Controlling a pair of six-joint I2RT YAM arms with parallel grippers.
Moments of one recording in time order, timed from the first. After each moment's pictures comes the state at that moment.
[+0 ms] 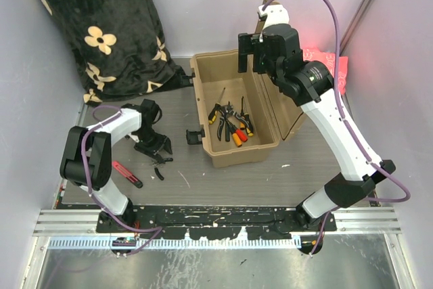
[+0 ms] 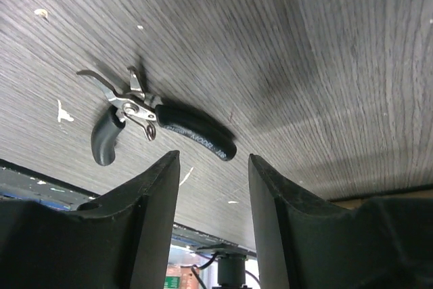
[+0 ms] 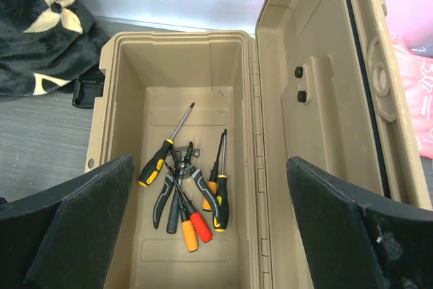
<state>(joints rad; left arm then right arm) -0.24 1.66 1.01 -0.93 0.14 -1.32 0.62 1.52 1.99 -0.84 0.43 0.19</state>
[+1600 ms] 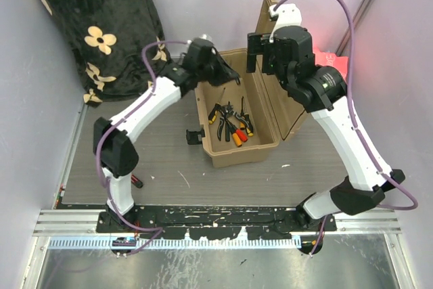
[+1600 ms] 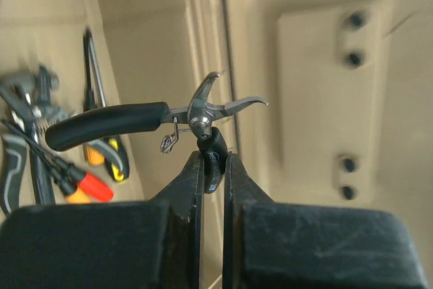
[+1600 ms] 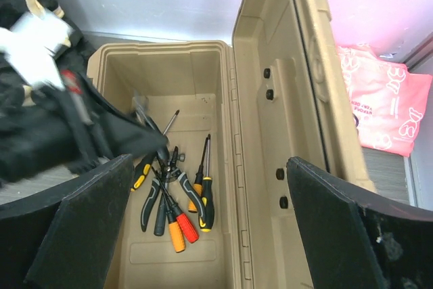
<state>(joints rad) -0.60 1.89 1.91 -0.46 0.11 -1.00 0.62 1.47 1.99 -0.86 0.48 0.16</state>
